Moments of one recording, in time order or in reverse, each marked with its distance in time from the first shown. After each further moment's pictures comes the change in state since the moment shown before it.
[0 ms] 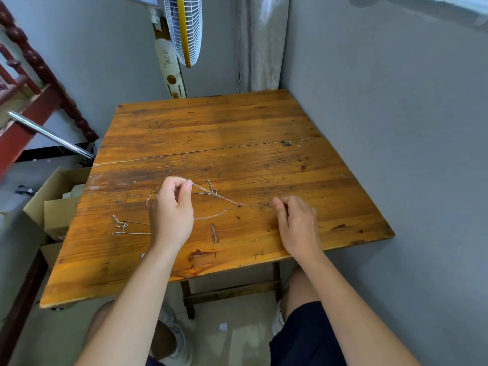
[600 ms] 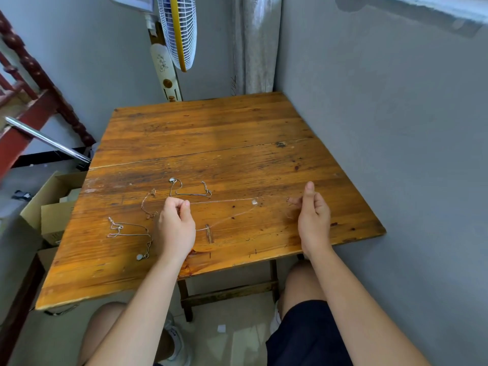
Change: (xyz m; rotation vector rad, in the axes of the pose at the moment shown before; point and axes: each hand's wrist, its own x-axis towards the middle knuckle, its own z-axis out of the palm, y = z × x) left_hand -0.015 -0.033 0.024 0.148 -0.006 -0.177; right_hand 0.008 -0.003 -0.027 0.745 0.196 0.520
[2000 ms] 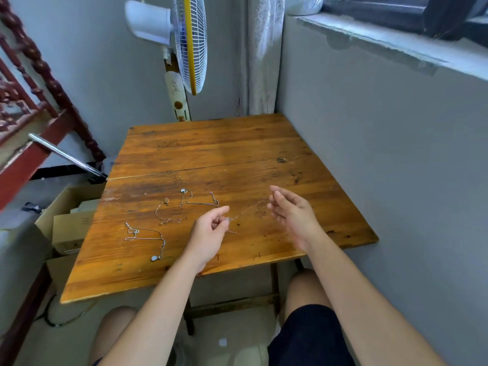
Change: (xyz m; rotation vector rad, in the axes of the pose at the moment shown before) left_hand -0.030 0.036 -0.010 -0.364 -0.511 -0.014; right_hand -0.013 -0.052 0.009 0.217 -0.436 0.226
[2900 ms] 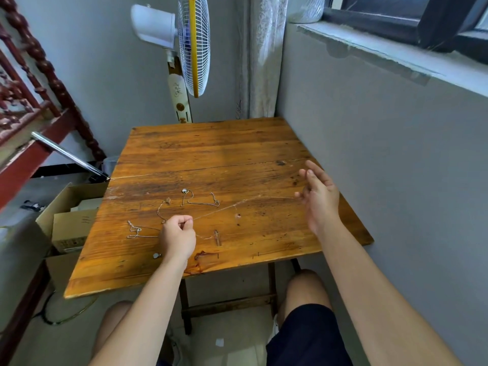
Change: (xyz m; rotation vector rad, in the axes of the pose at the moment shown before) left_hand 0.006 -0.022 -0.031 0.069 0.523 -0.215; right_hand 0.002 -0.046 -0.009 0.218 0.299 -0.184
